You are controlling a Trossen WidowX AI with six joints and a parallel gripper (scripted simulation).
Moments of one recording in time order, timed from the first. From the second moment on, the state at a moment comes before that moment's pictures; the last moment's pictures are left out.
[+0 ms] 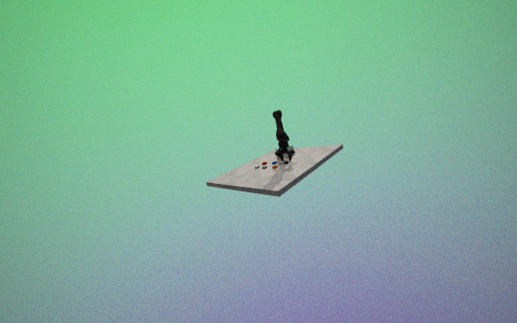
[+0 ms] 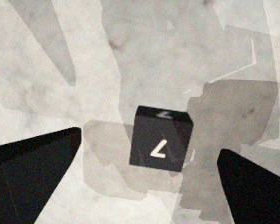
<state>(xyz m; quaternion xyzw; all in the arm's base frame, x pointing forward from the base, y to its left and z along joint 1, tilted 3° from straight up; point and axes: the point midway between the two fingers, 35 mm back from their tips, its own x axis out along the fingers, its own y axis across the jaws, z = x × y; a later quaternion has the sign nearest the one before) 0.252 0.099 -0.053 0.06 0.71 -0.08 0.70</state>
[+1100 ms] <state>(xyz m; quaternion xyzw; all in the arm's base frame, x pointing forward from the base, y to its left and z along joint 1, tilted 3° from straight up) 0.250 0.098 -0.064 0.06 0.71 -0.08 0.70</state>
